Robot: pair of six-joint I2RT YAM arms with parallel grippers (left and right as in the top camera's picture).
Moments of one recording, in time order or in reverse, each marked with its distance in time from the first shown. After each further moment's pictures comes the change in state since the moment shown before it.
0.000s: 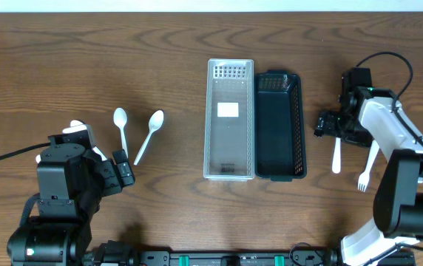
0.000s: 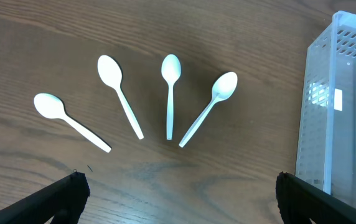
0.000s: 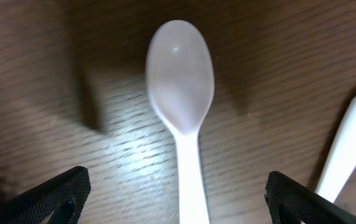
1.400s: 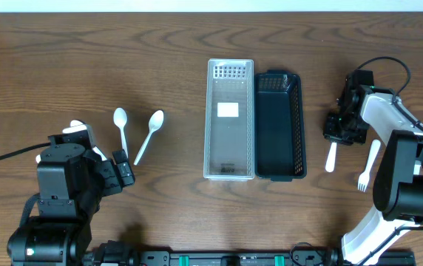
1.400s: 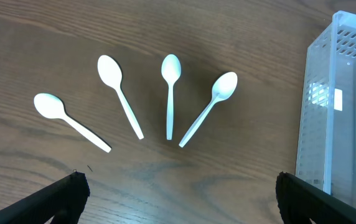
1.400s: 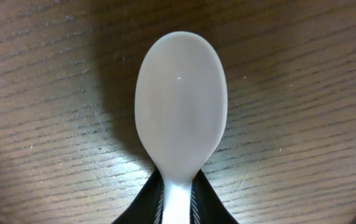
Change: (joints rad) left arm 0.000 0.000 0.000 0.000 0.000 0.000; right arm -0.036 0.106 0.031 0.013 -0.082 -0.048
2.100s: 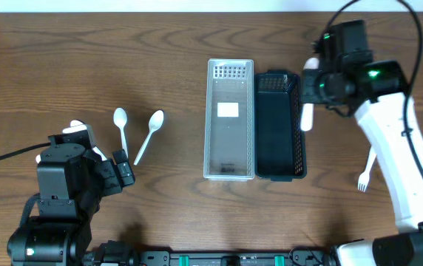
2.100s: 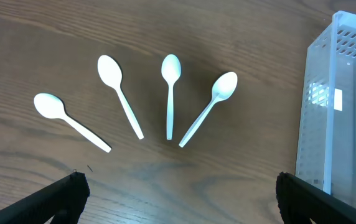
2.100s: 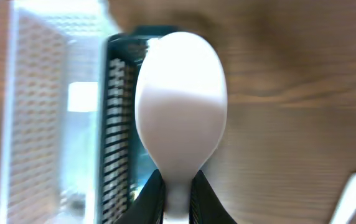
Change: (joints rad) left arm 0.000 0.000 0.000 0.000 0.000 0.000; right arm 0.352 -0.331 0.383 -0.259 -0.028 0.090
